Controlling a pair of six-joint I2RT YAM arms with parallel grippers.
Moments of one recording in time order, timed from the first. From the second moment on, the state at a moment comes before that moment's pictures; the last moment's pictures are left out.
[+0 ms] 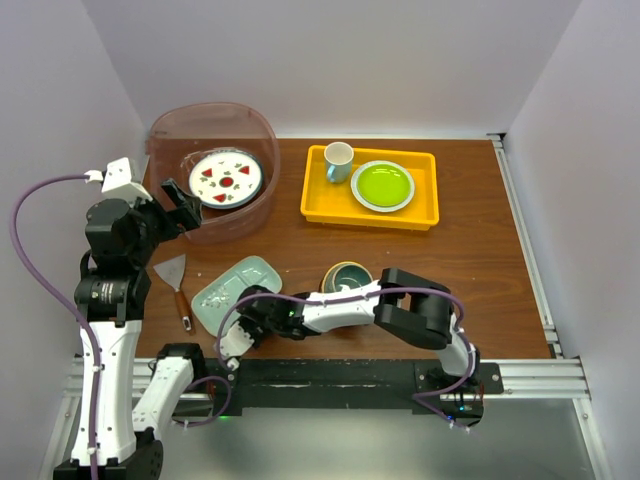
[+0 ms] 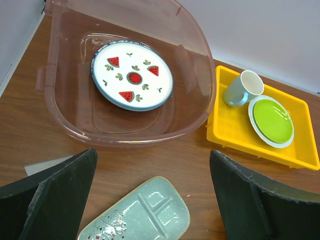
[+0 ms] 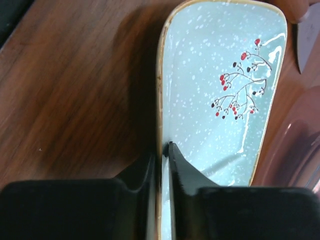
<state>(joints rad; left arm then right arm) 0.03 0.74 1.11 -0.65 0.02 -0.35 1.33 2.07 1.30 -0.02 0.00 -1.10</state>
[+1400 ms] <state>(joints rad) 0.03 0.77 1.02 -0.56 0.26 -0.41 1.33 1.77 1.40 -0.49 -0.08 -1.03</state>
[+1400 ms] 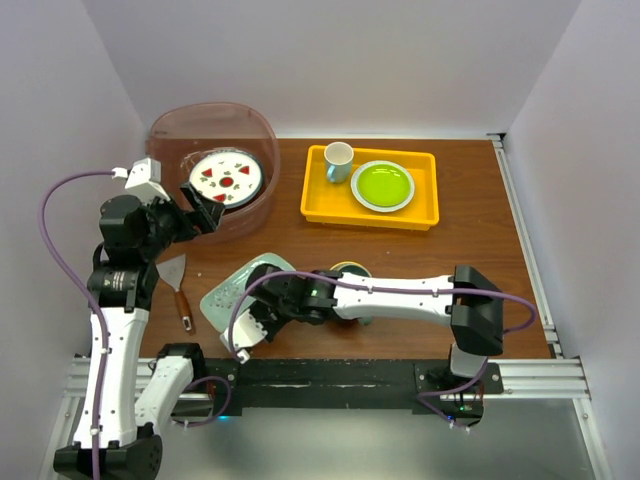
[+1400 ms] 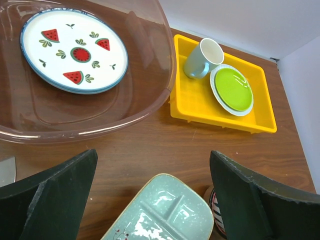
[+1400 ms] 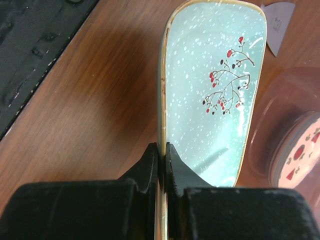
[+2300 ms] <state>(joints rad) 0.03 0.80 0.97 -0.53 0.43 -0.45 1.33 1.68 1.56 -0.75 -0.11 -1.13</state>
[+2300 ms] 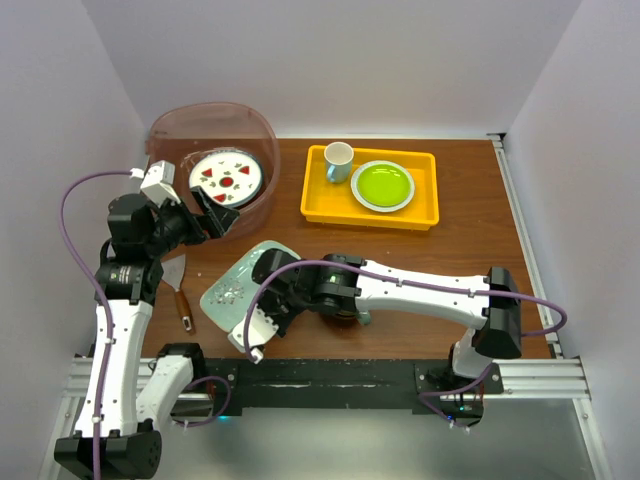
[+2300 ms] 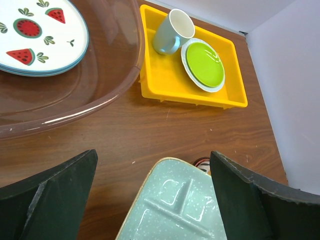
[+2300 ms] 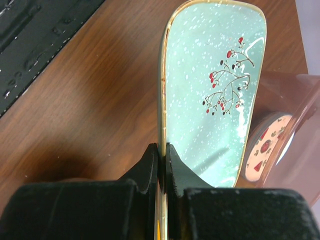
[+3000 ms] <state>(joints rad) 0.03 0.85 0.94 -0.49 0.62 -0.52 1.33 1.64 1.57 -0.79 -0.04 -1.20</state>
